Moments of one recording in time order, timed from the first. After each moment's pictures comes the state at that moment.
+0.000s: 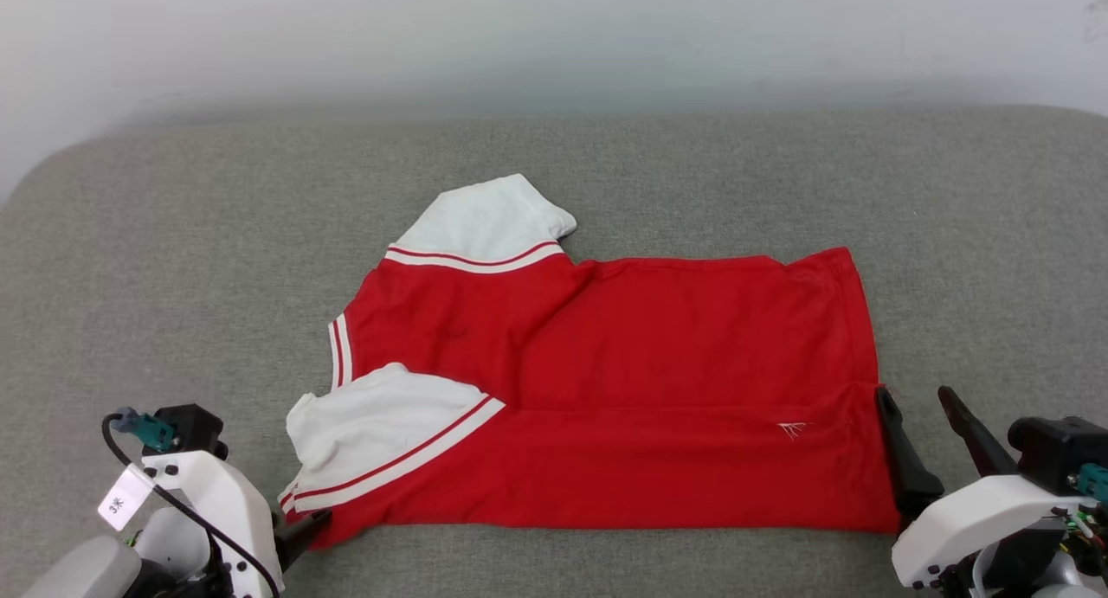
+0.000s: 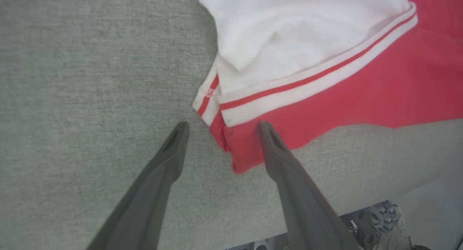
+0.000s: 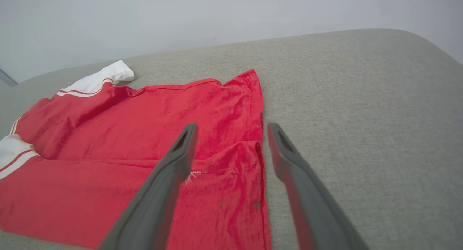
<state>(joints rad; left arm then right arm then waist) -0.25 0.76 -0.61 0.17 -1.18 0.12 0.47 0.01 -0.06 -0.10 0.00 0.22 0.13 0.13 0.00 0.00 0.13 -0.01</state>
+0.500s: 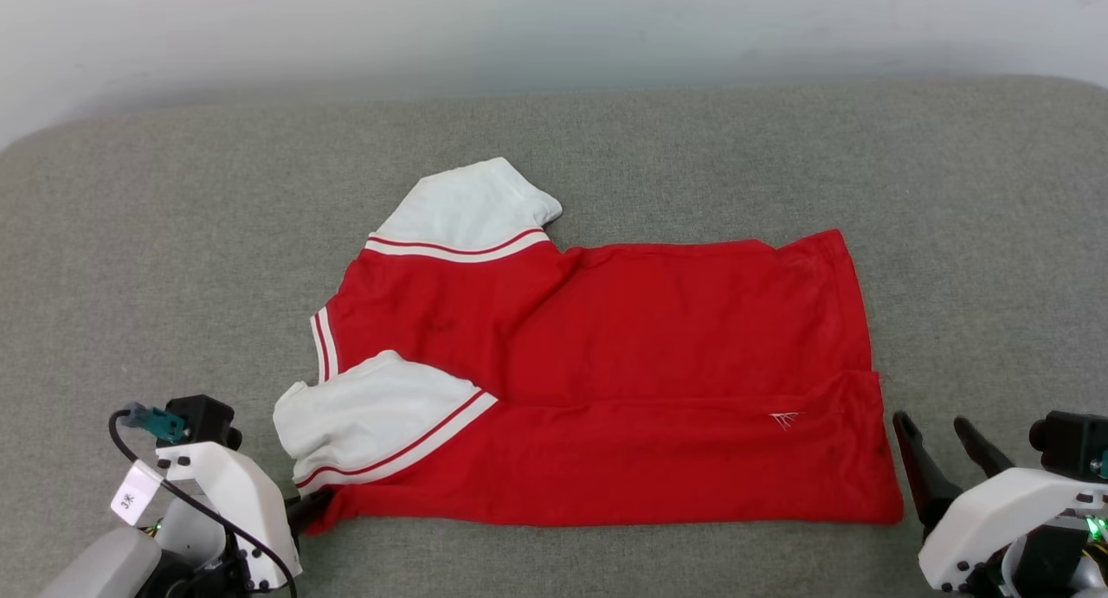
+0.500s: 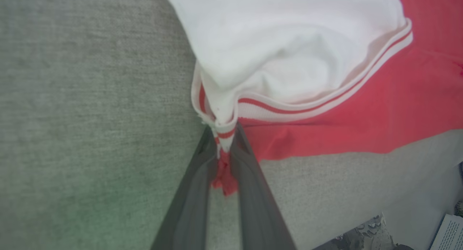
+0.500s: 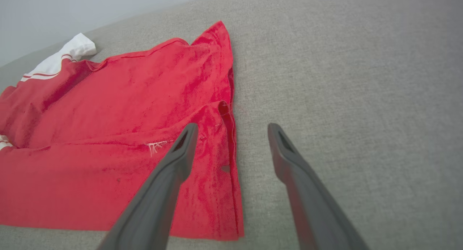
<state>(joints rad) -0.29 0.69 -0.63 0.29 -1.20 0.03 0.46 0.00 -0.05 -0.16 0.00 0.28 0.13 0.29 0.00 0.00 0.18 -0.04</state>
